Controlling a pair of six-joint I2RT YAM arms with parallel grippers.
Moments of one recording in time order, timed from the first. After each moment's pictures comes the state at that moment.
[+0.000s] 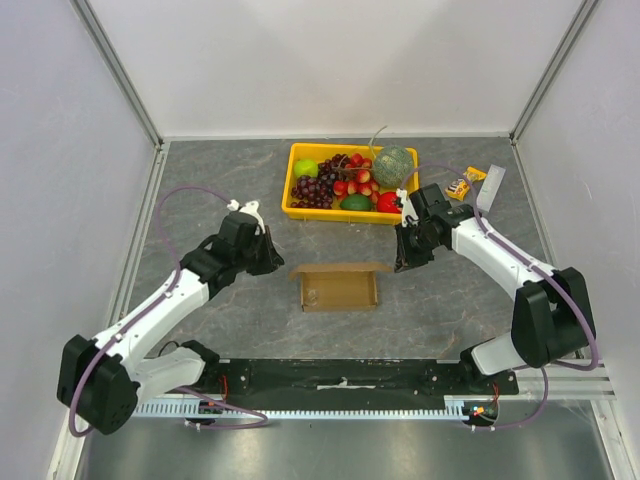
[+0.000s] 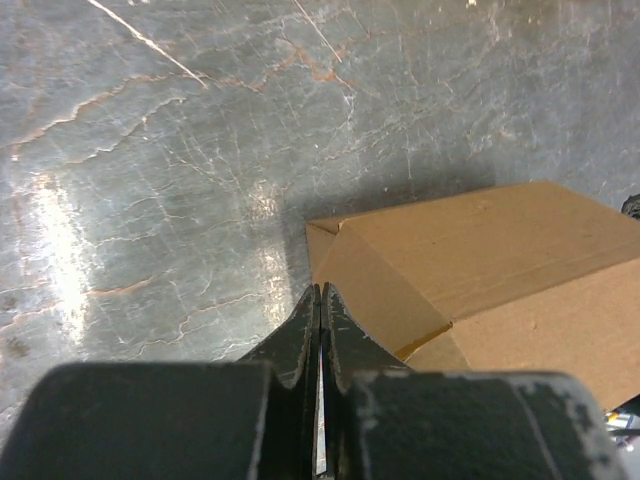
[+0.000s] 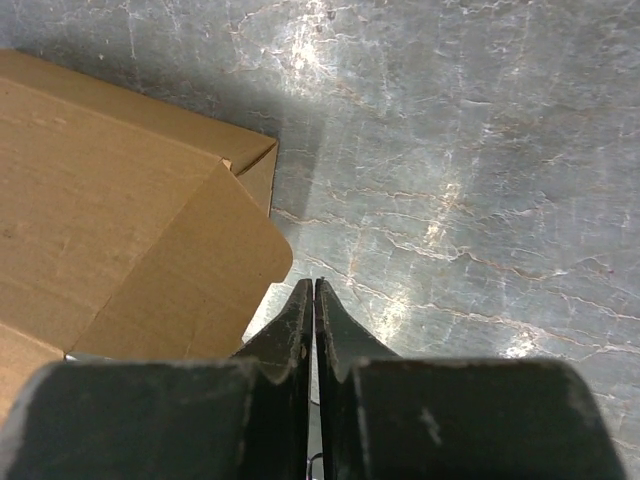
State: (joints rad) left arm -0.51 1.06 0.76 -0.45 0.03 -0.60; right arm 0.36 1.45 1.02 -0.75 -0.27 0.24
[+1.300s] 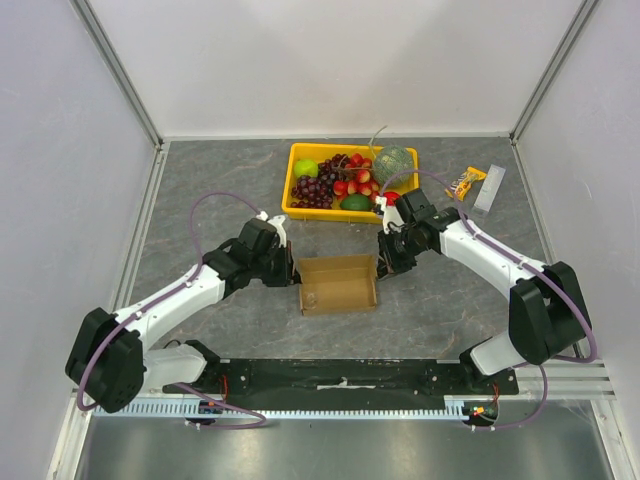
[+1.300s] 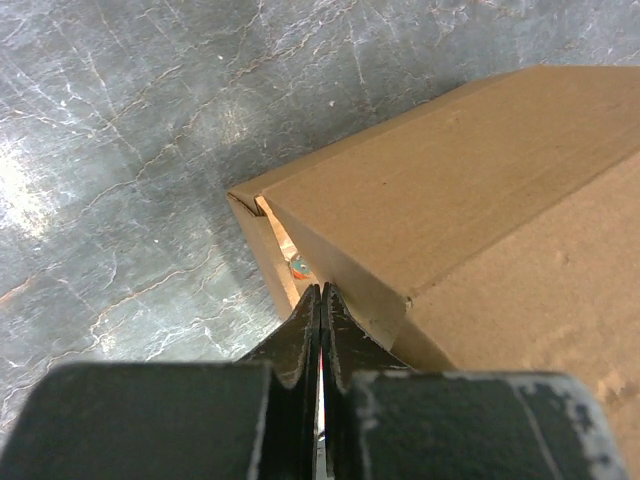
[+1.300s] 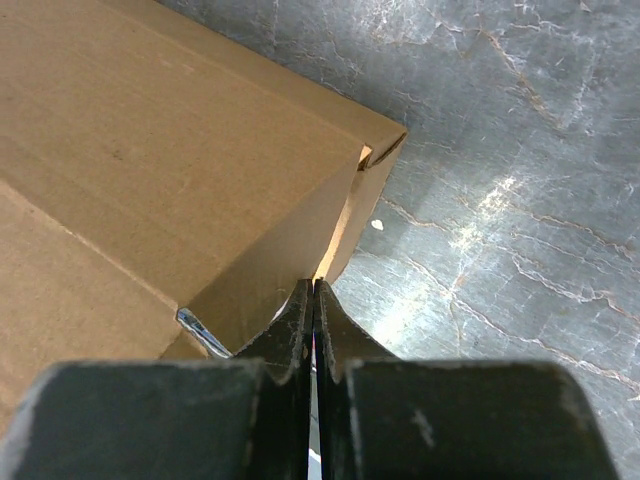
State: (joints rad) left arm -0.60 1.20 0.71 -0.37 0.21 -0.55; right arm 0.46 1.49 1.02 -0.71 -0.45 0.24
